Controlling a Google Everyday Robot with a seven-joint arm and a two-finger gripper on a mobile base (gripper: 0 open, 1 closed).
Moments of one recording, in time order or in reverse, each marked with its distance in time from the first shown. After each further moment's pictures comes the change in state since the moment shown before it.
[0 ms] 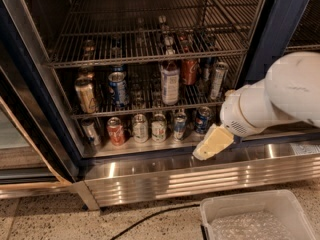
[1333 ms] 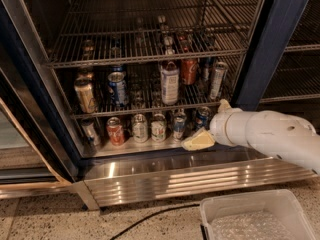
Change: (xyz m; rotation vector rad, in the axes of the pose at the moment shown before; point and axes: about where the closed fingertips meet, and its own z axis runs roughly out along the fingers) arm 0.012 -0.043 0.106 0.171 -0.259 0.156
